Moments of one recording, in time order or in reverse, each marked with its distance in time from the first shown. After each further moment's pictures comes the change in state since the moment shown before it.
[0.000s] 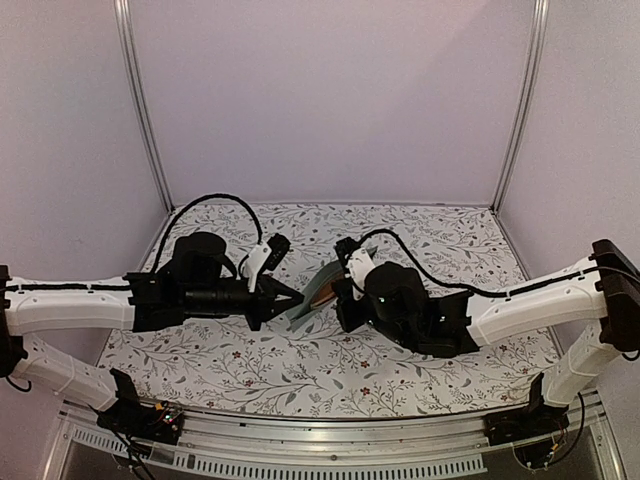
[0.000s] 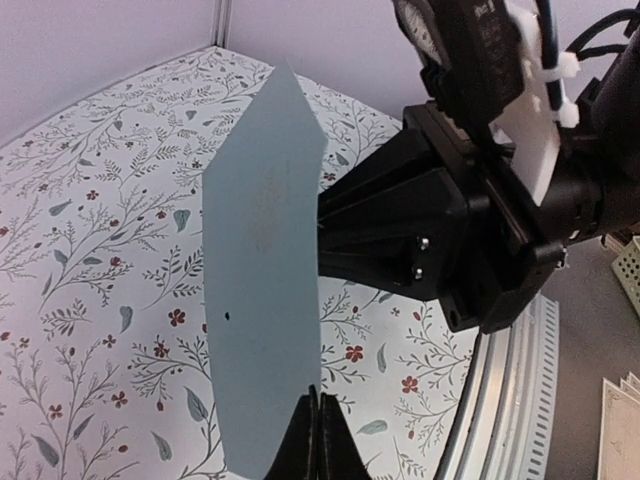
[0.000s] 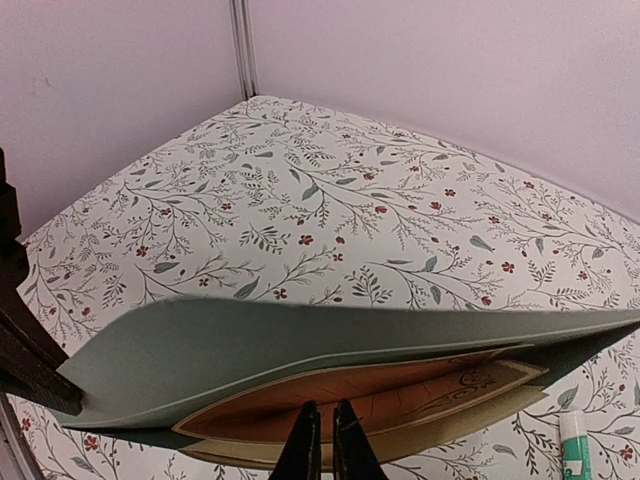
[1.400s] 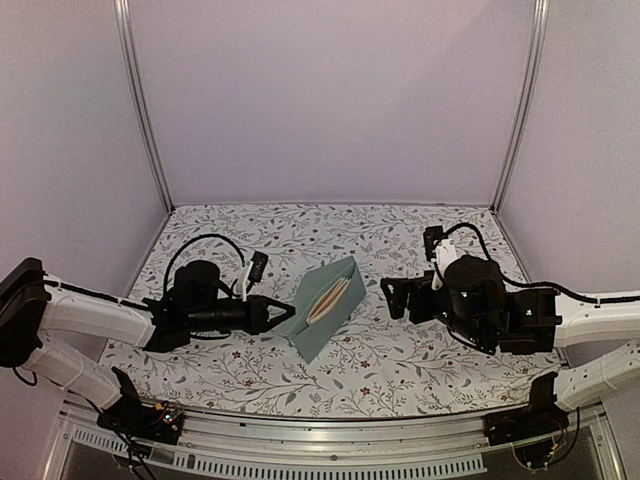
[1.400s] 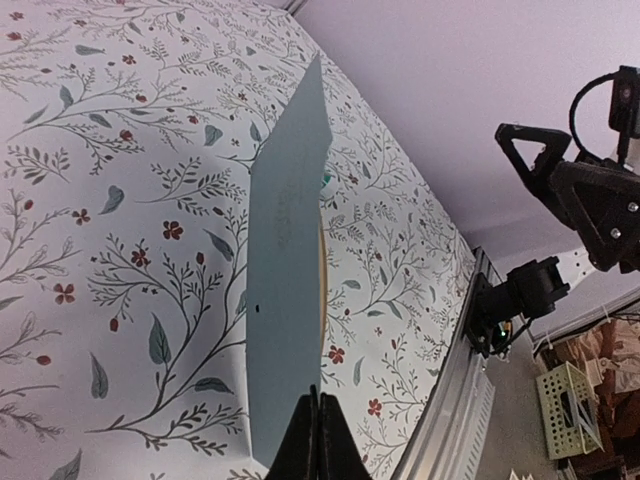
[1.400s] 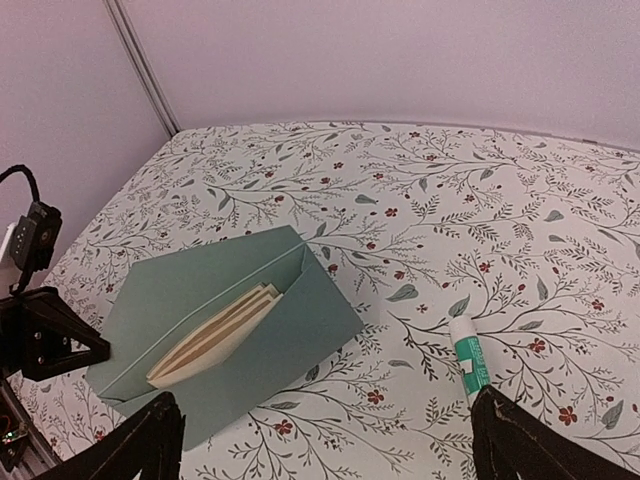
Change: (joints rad) left arm 0.106 0.124 -0.254 0.433 0.080 -0.473; right arm -0.049 -0.479 -0.202 -0.337 0.096 0.275
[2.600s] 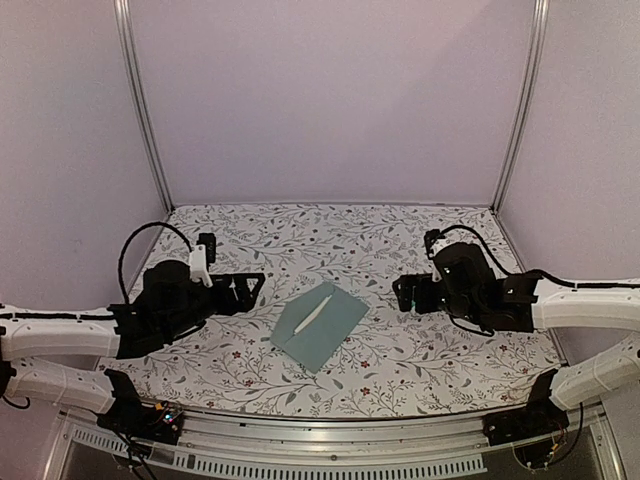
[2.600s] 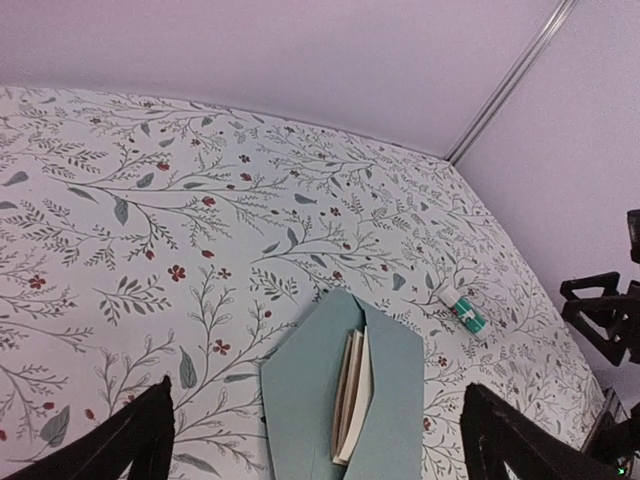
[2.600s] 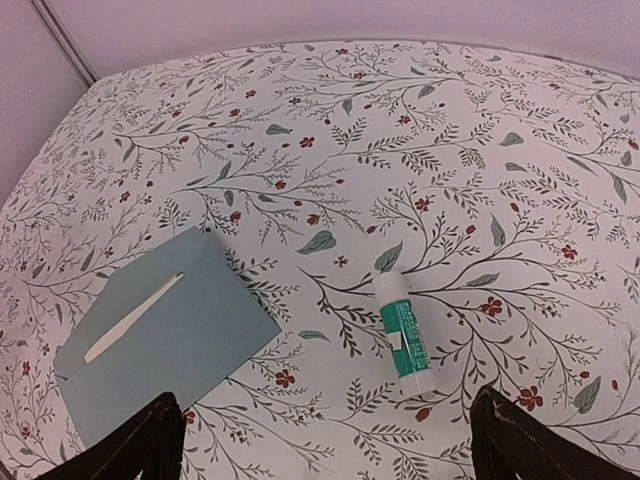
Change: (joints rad) left arm -0.004 -0.292 -0.058 -0.184 -0.589 0.058; right arm -0.245 0.117 -0.004 -0.071 -0.198 0.006
